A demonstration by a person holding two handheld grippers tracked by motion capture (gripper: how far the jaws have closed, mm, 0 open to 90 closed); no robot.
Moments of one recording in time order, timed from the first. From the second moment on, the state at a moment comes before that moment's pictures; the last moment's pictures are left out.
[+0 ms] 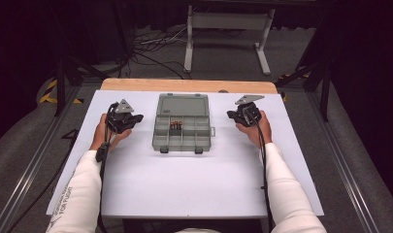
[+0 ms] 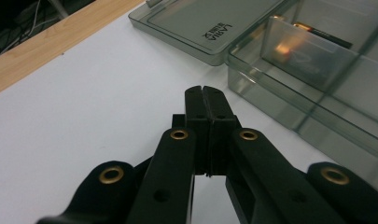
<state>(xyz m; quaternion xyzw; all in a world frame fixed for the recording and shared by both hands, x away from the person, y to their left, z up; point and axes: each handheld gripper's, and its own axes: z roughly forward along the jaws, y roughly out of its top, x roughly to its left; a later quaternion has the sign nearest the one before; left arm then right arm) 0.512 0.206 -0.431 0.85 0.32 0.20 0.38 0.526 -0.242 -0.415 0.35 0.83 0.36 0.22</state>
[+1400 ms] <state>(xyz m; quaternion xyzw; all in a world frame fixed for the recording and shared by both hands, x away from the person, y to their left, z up) 0.587 0.160 -0.453 0.87 0.34 0.16 0.31 0.585 -0.173 -0.438 0.27 0.91 0.26 0.17</state>
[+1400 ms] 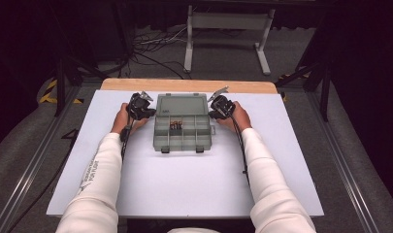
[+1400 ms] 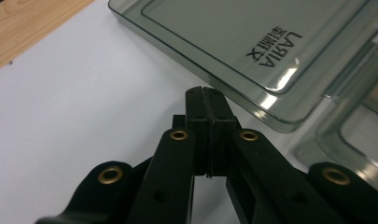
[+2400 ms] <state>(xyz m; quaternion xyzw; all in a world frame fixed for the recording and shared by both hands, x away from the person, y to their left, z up) 0.605 0.144 -0.450 0.84 0.36 0.21 0.35 0.602 -0.176 -0.445 0.33 0.86 0.33 0.19</state>
